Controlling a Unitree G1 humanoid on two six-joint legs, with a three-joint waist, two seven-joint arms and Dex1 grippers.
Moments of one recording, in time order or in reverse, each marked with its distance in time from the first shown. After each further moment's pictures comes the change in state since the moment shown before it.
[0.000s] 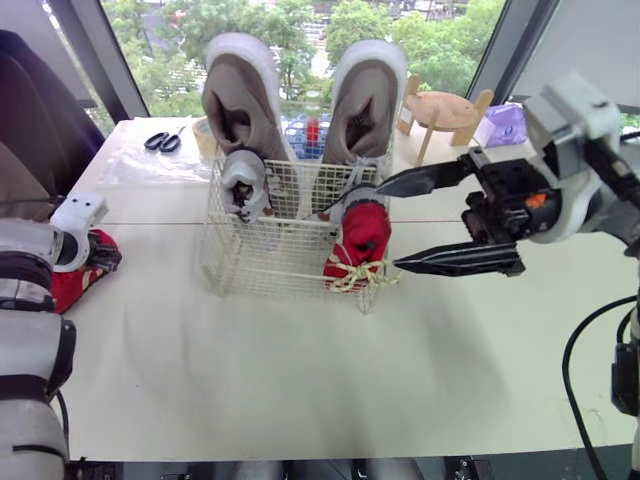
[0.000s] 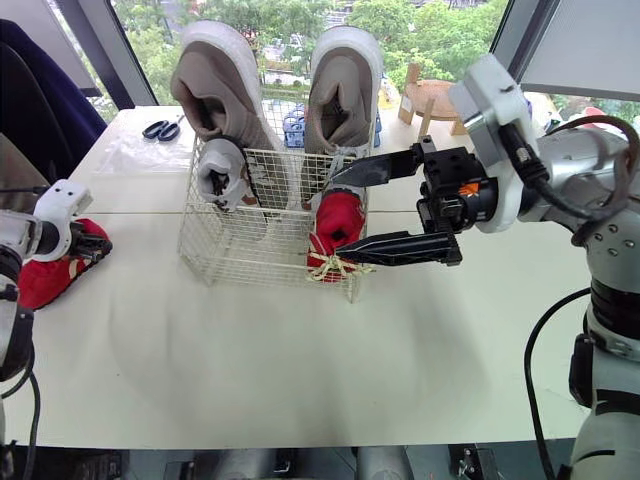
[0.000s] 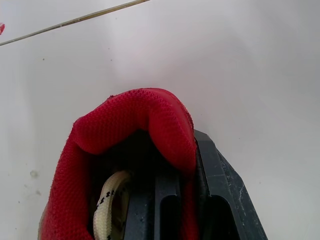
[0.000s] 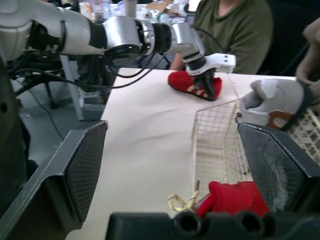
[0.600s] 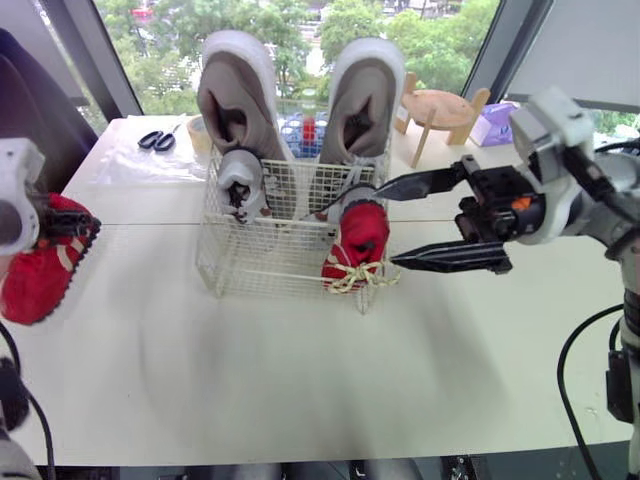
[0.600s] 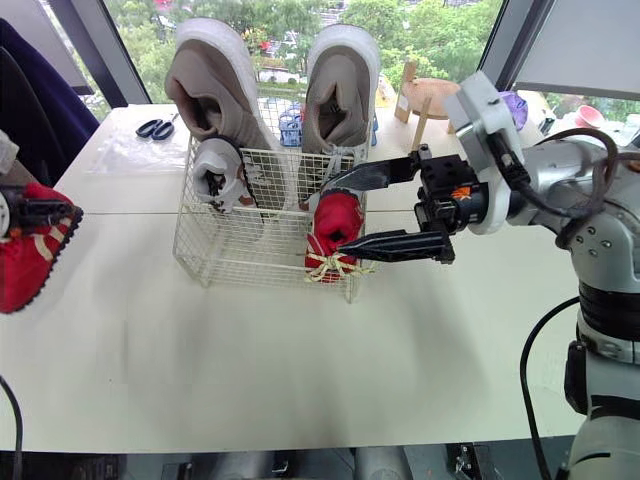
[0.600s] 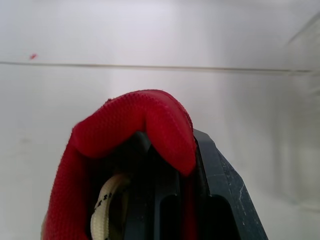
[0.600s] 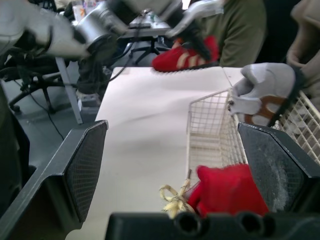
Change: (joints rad) left arm 0.457 -0.042 0.838 -1.474 -0.211 1.044 0.084; right arm 0.020 0.032 0.042 0.119 -0.070 -0.079 0.058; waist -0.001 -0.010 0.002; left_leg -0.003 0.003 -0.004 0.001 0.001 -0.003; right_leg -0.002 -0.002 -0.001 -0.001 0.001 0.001
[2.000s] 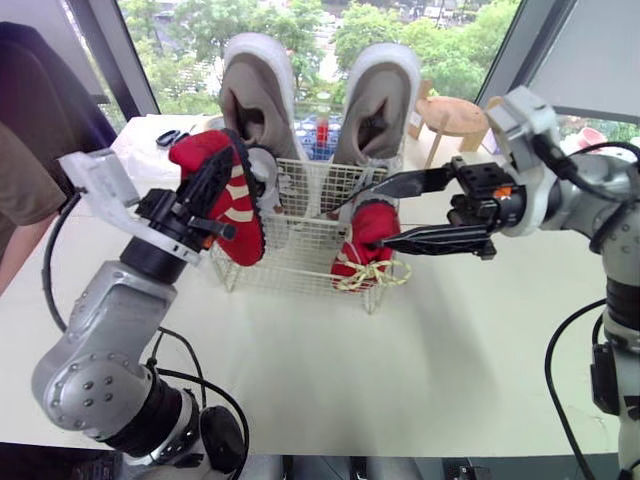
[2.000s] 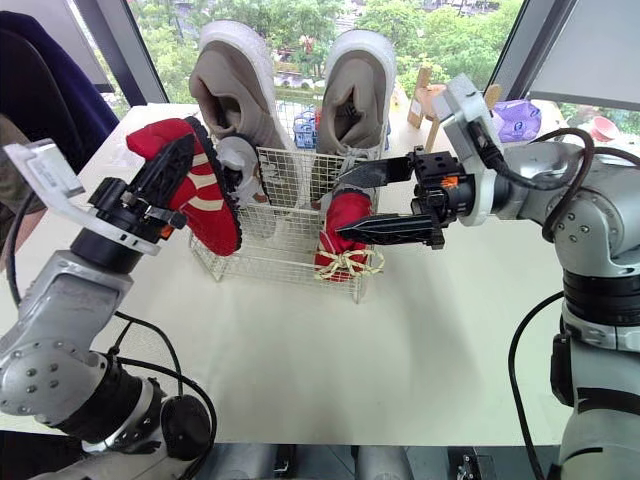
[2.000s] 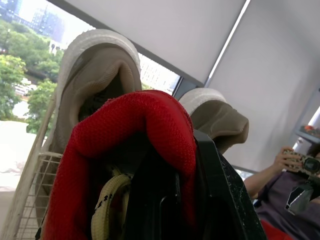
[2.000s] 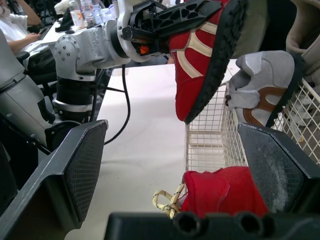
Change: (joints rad) left arm 0.082 -0.861 0.052 -0.572 -0.715 -0.468 0.589; right arm -0.028 0.040 0.018 0.022 -0.034 0.123 -0.038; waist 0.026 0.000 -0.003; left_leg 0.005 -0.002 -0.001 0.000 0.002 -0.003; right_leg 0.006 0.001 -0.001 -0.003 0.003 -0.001
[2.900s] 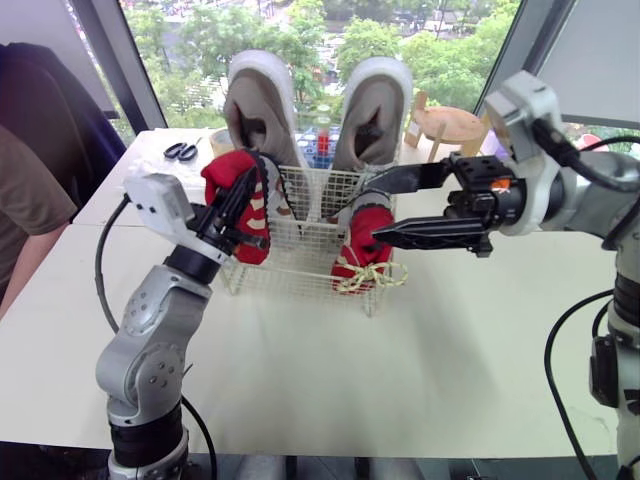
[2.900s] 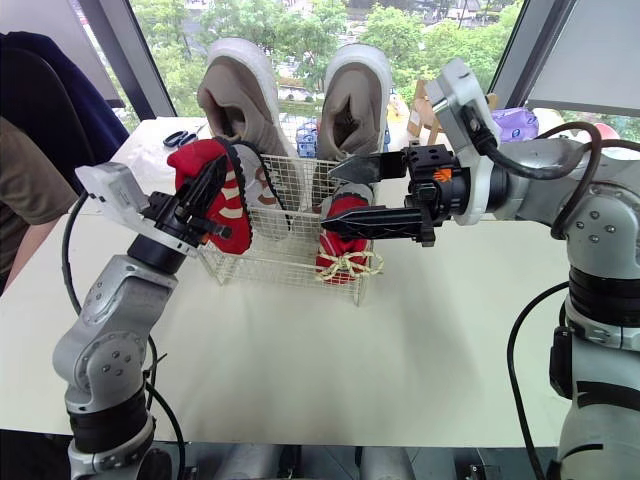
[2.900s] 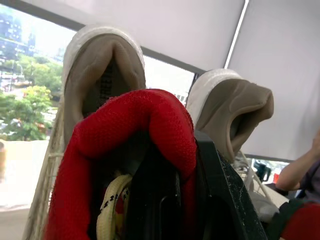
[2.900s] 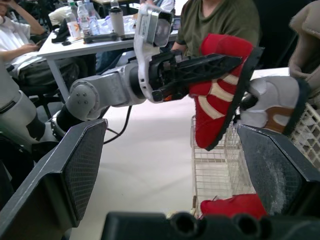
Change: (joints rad) left arm 0.223 0.142 -0.431 0.202 0.257 -0.576 -0.010; right arm -0.040 0.004 -0.034 -0.057 0.149 0.116 -0.168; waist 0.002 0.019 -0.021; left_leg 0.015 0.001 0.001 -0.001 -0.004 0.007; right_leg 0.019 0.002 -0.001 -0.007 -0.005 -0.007
